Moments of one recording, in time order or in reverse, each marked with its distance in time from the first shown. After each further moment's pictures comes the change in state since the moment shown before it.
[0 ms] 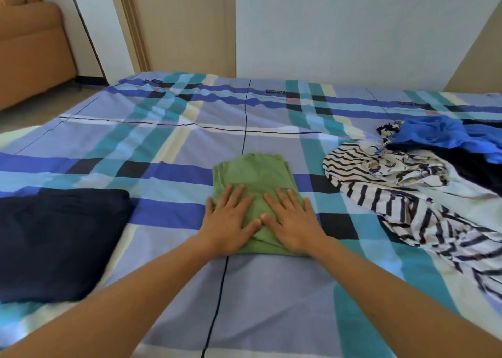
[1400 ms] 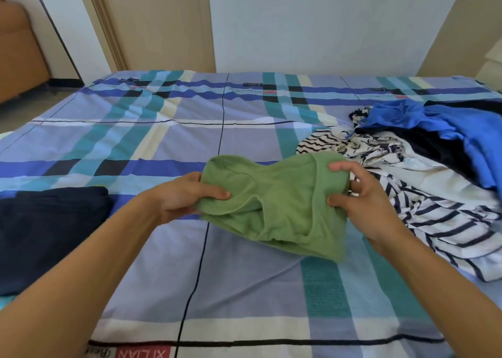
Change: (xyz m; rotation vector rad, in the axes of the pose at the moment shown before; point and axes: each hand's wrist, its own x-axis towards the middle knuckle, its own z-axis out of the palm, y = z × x) left_hand -0.031 0.016 -0.094 -1.177 -0.412 -0.151; right_hand -0.128 0.065 -0.095 1.120 0.430 0.227
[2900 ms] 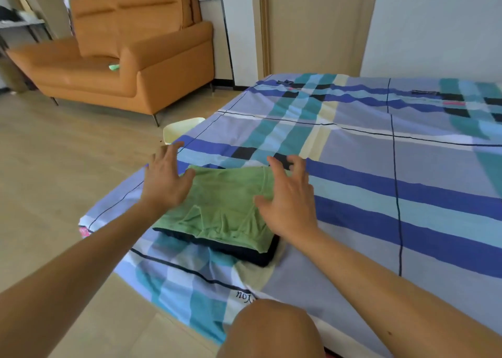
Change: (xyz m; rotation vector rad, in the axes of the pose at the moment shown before) left_hand -0.206 -0.115 -0.271 0.870 1.273 0.062; right_hand -0.045 -0.061 0.421 -0.589 -0.322 -0.572
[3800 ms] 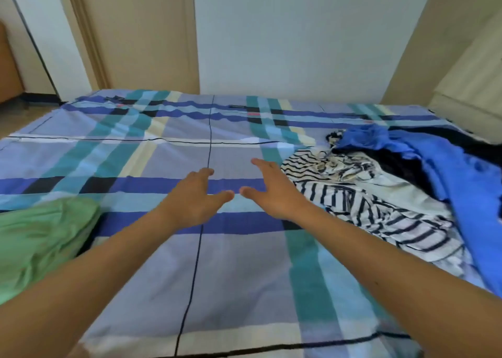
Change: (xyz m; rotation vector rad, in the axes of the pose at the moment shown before) left_hand -0.107 0.352 0.091 -0.300 -0.692 0.329; right_hand -0.082 0.197 -0.251 -0.022 -0.065 0.324
